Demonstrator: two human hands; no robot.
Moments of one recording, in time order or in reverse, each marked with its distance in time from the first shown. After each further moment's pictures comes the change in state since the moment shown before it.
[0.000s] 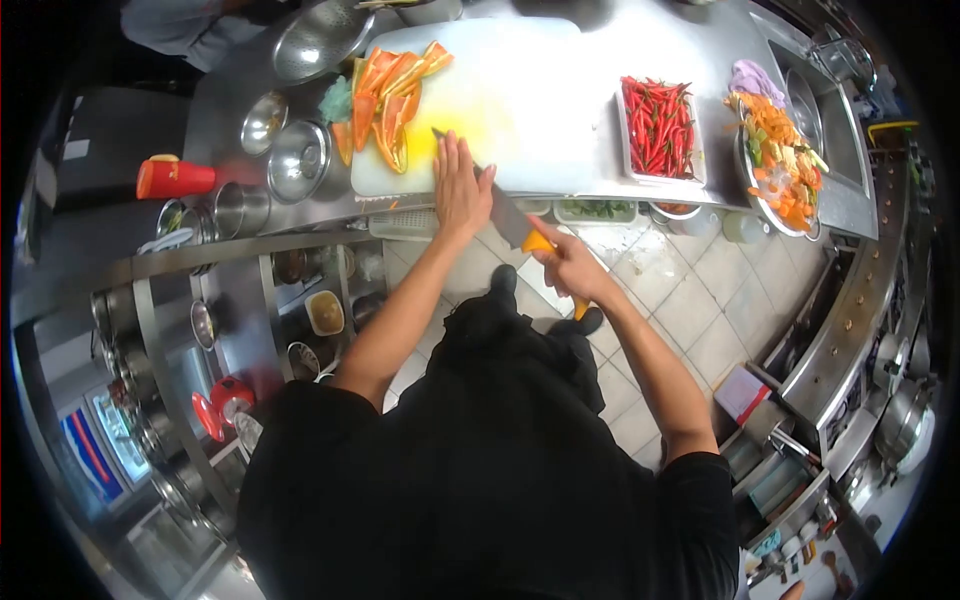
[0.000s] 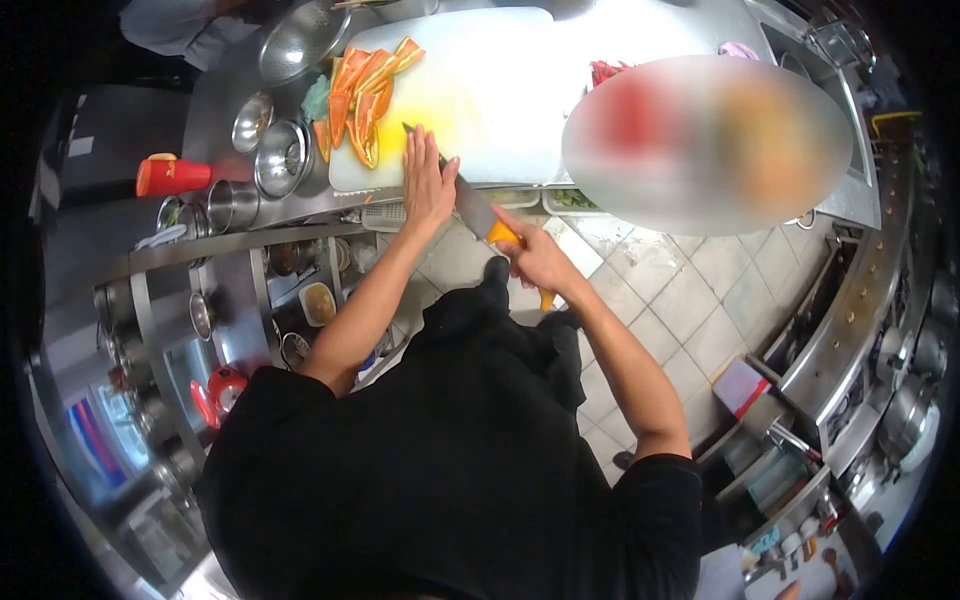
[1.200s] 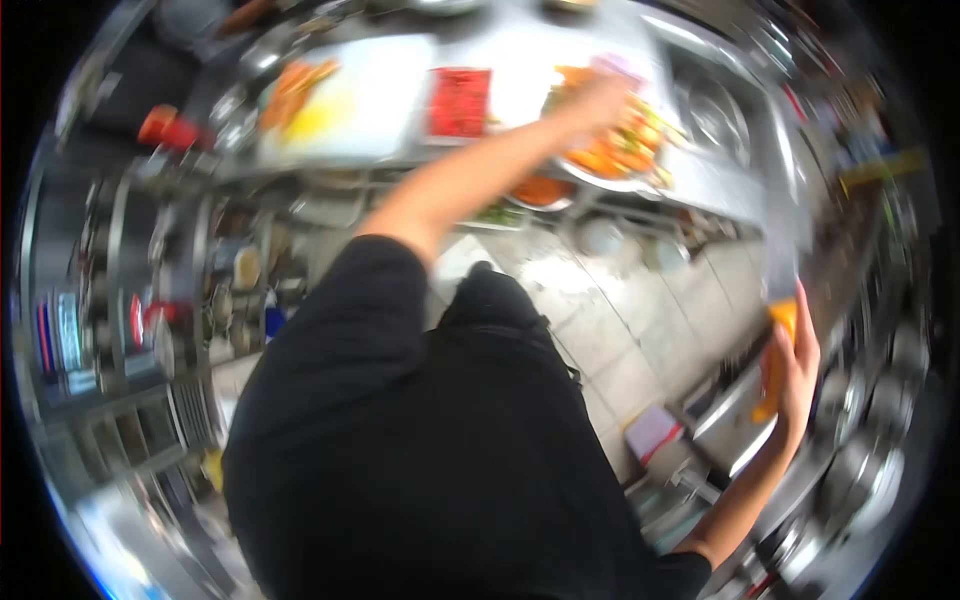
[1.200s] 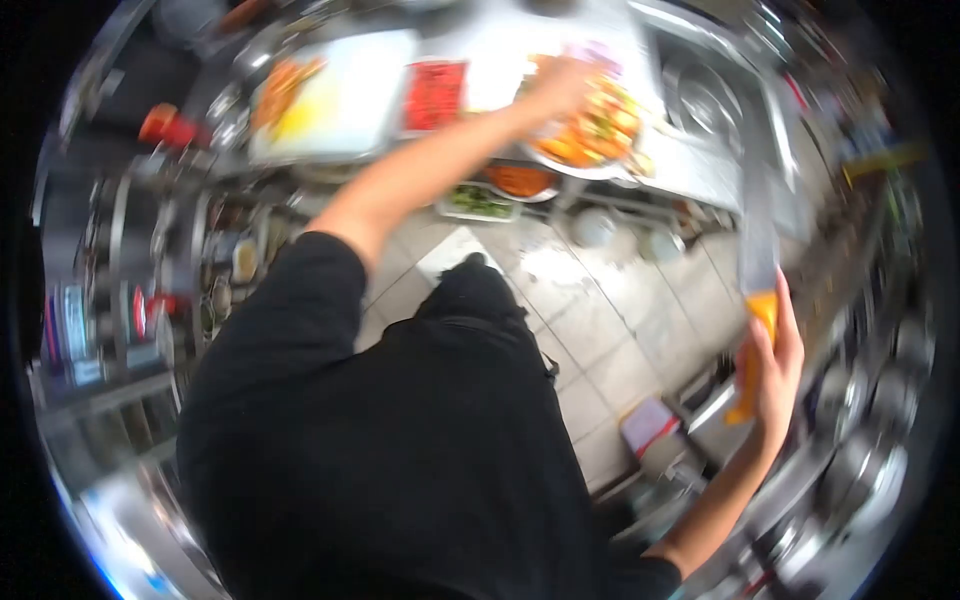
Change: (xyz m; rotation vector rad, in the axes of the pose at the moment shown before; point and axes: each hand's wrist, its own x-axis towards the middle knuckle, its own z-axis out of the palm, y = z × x) left_hand 0.126 0.476 0.139 -0.246 -0.071 0.584; right_hand -0.466 0.030 -0.414 -0.268 0.759 -0.278
